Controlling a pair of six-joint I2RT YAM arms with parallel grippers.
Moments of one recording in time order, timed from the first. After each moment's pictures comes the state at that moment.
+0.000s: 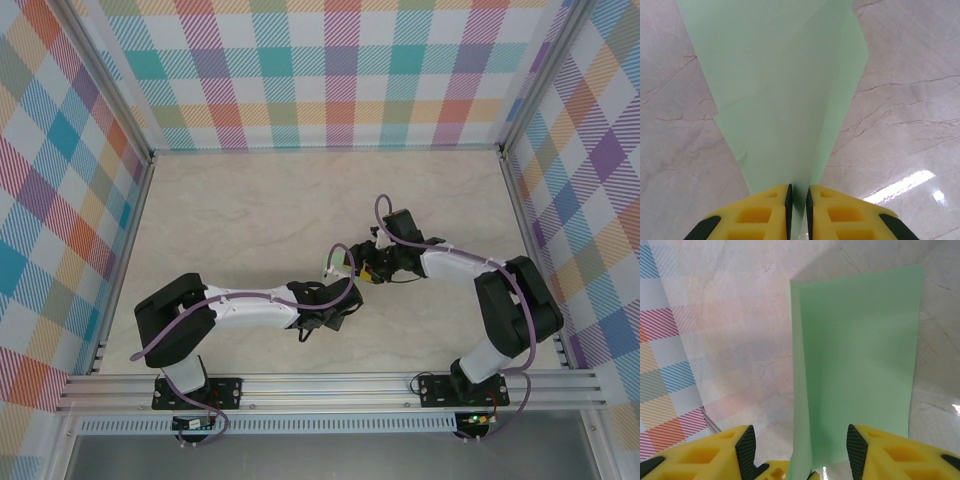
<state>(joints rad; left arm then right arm) -1.13 1.69 0.97 -0.43 -0.34 -0.61 0.47 1.57 0.82 -0.19 -0.60 0.88</state>
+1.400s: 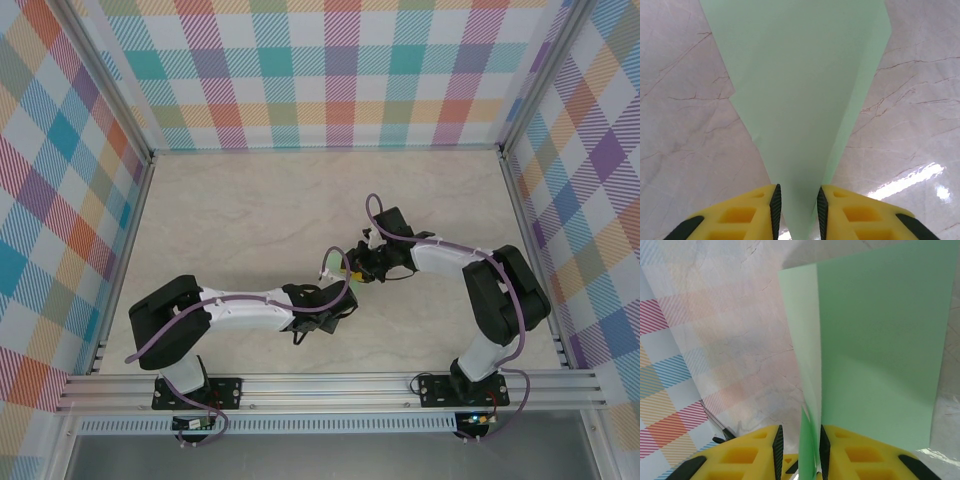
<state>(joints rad) -1.13 1.66 0.92 -0.44 -0.35 -0.62 0.50 1.68 0.91 -0.25 -0.64 0.89</state>
